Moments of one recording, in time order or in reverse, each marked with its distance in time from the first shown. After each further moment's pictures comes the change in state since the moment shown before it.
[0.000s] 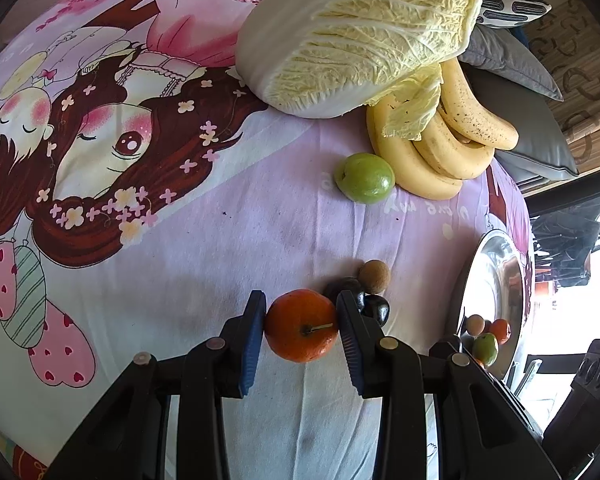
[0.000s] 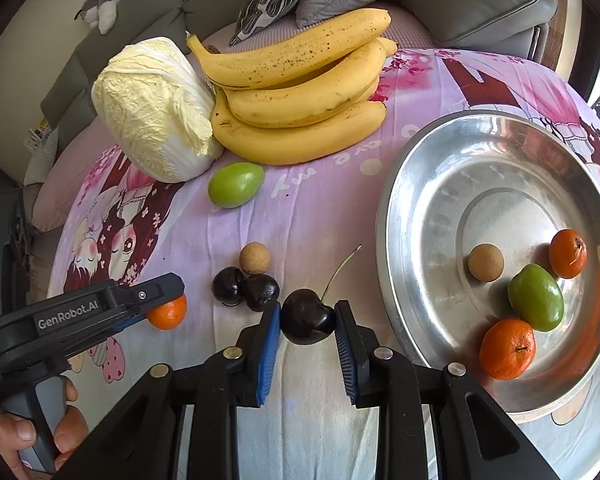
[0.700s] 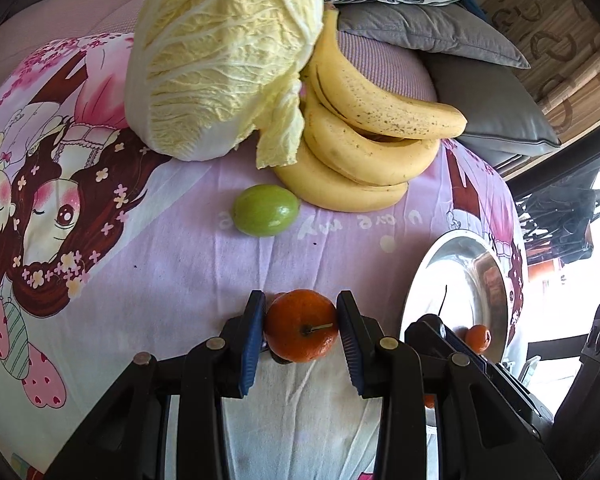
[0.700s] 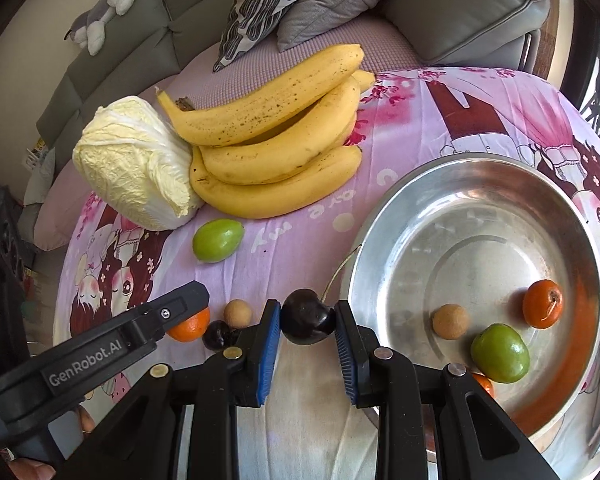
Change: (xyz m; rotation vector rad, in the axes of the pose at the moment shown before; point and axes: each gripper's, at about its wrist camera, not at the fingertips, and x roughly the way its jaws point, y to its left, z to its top) left arm -0.003 -0.084 0.010 0.145 -0.038 0.017; right arm -0.016 -0.033 0.040 0.054 -0.032 0.006
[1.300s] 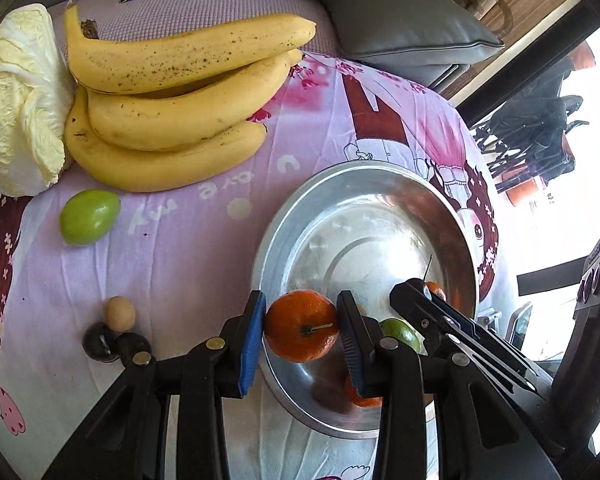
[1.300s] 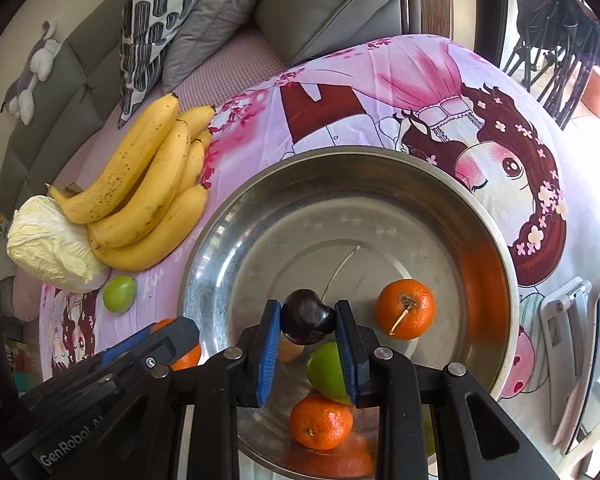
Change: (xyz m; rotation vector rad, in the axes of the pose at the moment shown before) left arm 0.046 -0.114 -0.023 0.243 0.113 -0.045; right arm -0.017 -0.107 0.006 0.227 -0.016 -0.124
